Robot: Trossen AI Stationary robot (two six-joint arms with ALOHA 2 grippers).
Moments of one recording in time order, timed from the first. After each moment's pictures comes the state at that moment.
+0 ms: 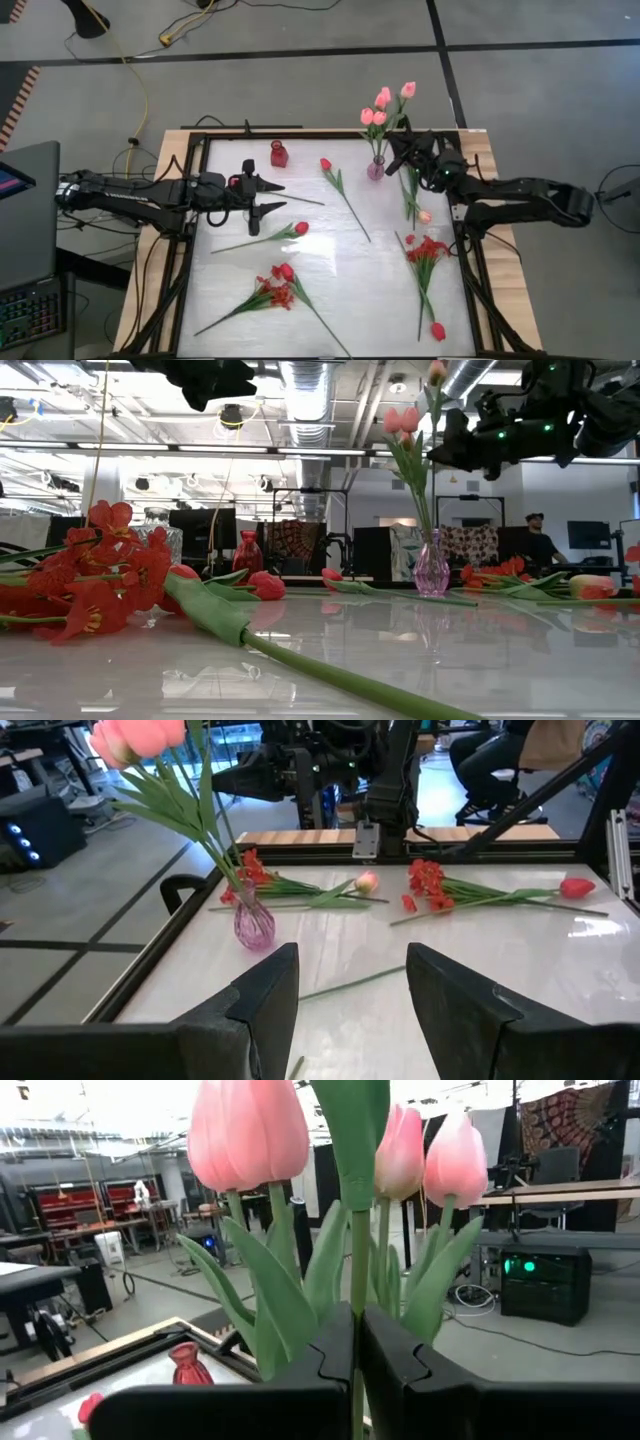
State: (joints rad) left arm -0.03 0.94 0.71 -0.01 -0.22 0.03; right arm -0.49 1.05 0.31 0.90 0.31 0.08
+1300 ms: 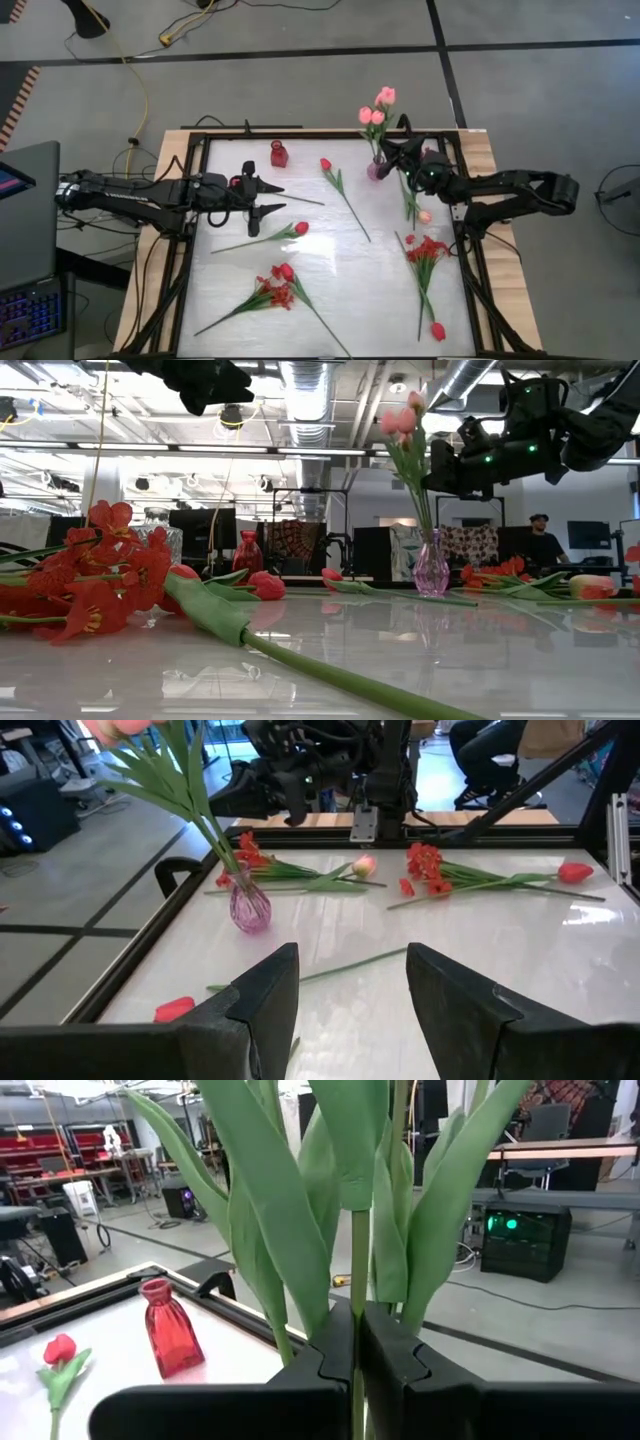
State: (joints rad) left arm -0.03 0.94 0.71 -0.05 -0.22 0.01; right arm -0.48 1.23 0.31 0.94 0.37 0.09
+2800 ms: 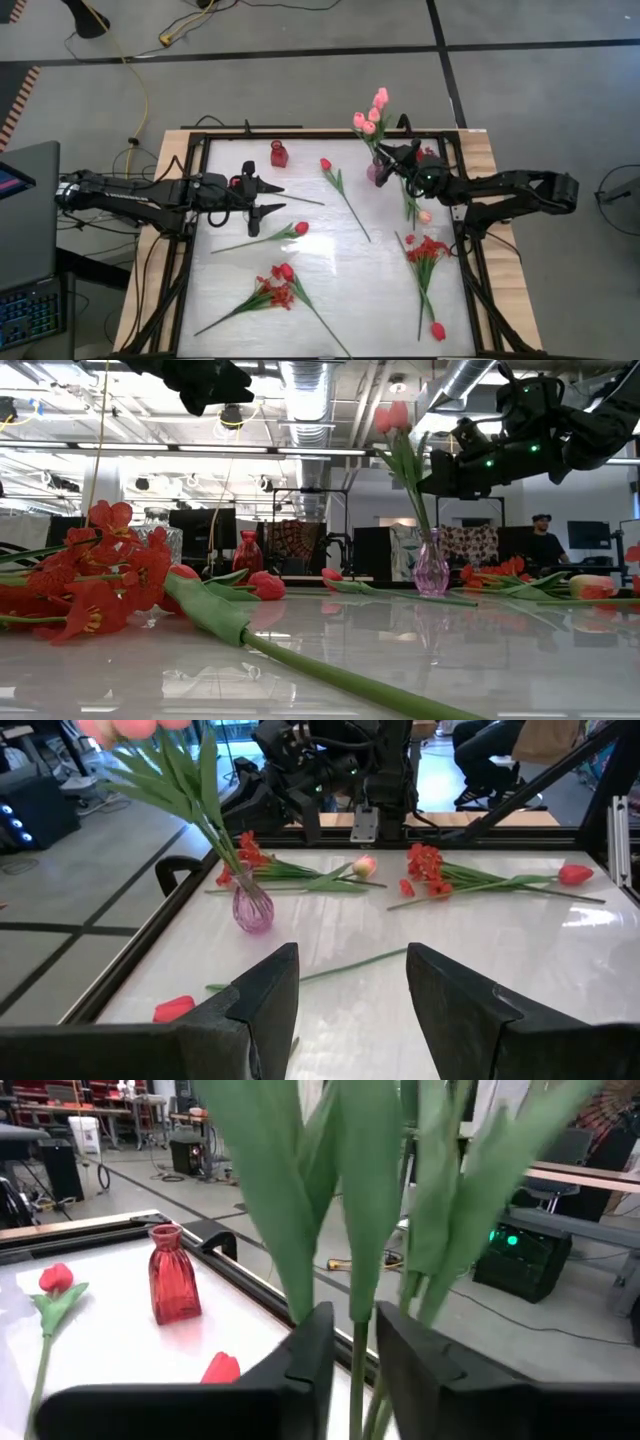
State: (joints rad) left arm -0.03 0.94 0.71 -0.05 -0.22 0.01; right arm -0.43 1.23 0.31 0.89 0.37 -0.06
